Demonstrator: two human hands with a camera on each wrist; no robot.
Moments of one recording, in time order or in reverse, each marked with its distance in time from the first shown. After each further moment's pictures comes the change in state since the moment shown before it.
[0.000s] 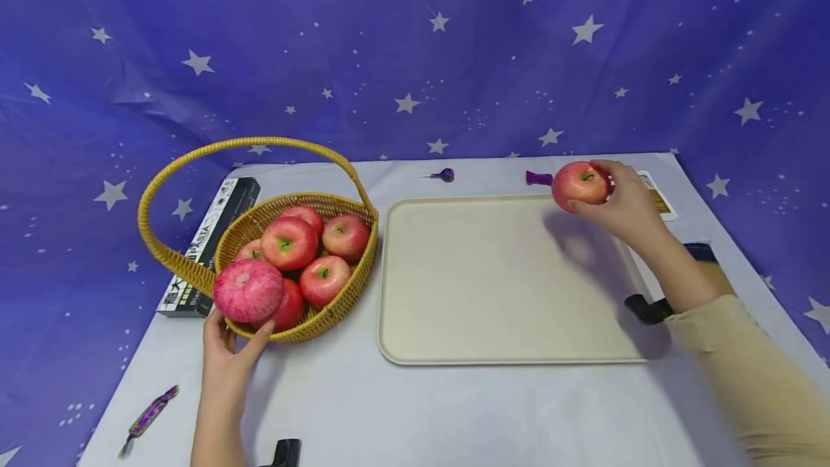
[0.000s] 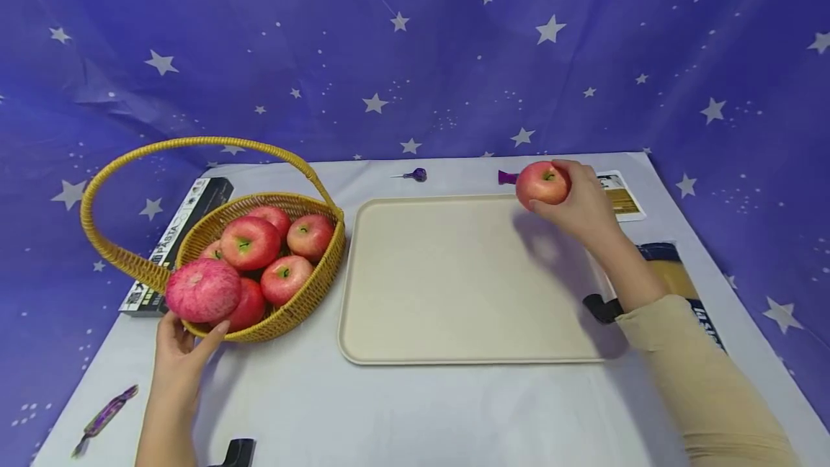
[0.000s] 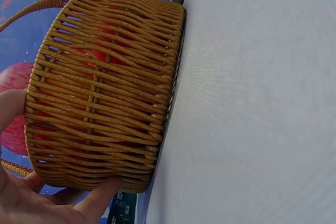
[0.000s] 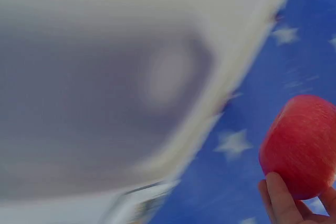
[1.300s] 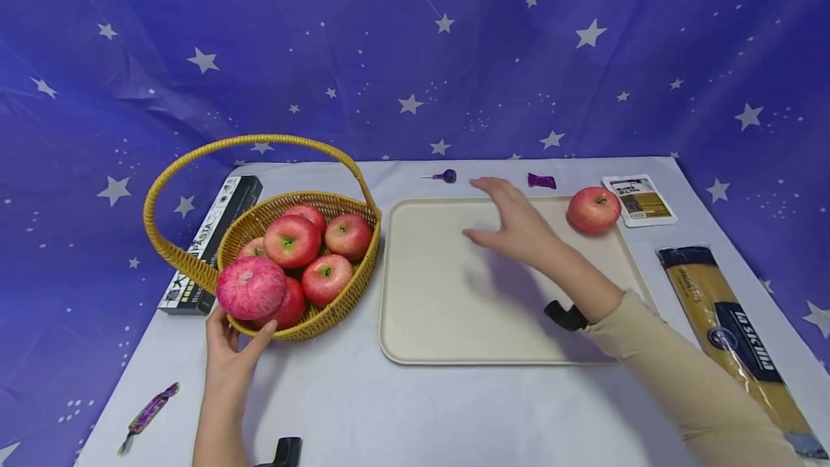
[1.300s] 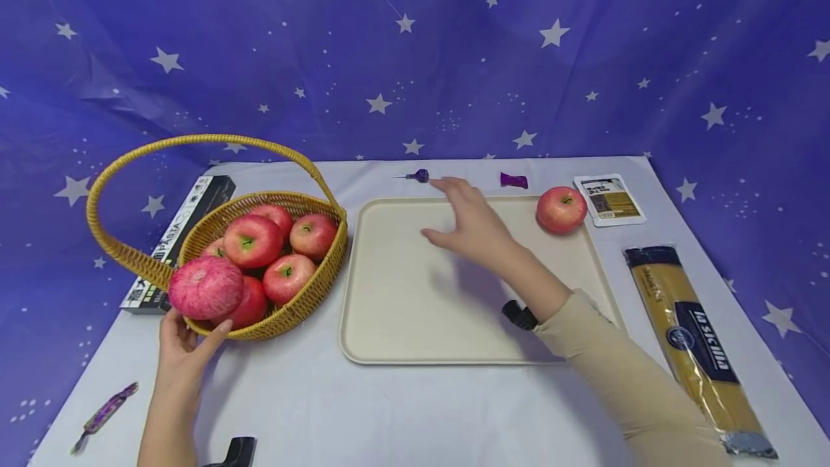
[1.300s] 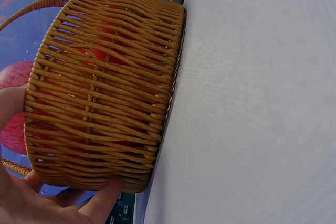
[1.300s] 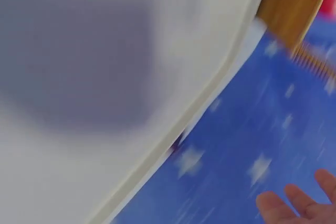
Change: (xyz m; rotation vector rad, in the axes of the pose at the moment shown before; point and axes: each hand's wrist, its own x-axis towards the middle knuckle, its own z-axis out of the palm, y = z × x) left_hand 0.000 -0.002 -0.002 -0.014 -0.026 -0.005; right_hand -0.016 -0.105 0.084 0.010 -0.191 -0.407
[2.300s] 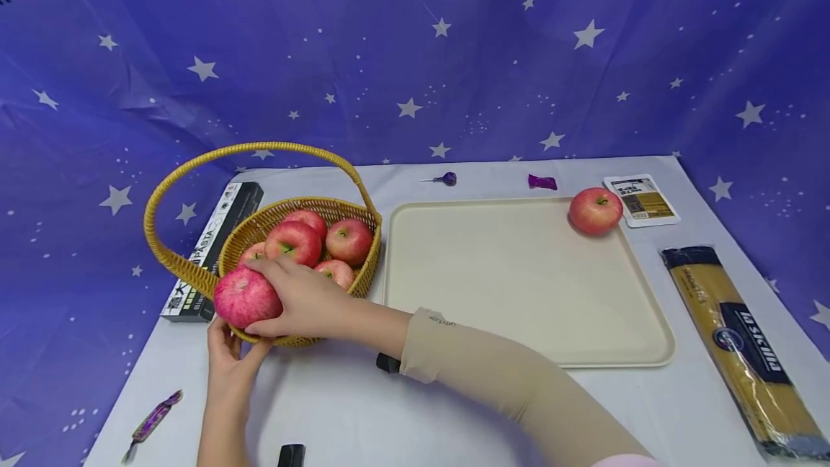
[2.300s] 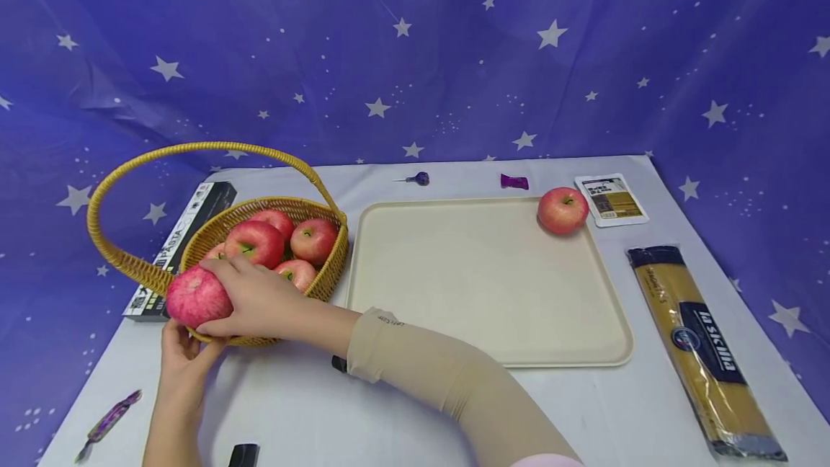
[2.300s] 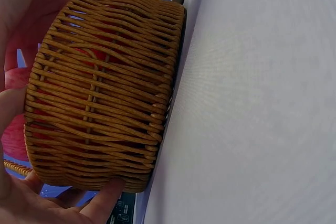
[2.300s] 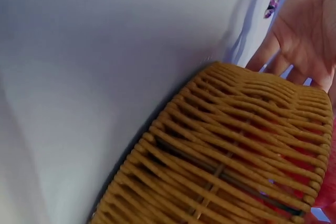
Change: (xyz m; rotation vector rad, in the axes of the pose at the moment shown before) left_hand 0.000 -0.005 0.000 -0.061 -0.004 0.042; right_hand 0.053 -0.207 0.169 0.144 -0.307 -0.227
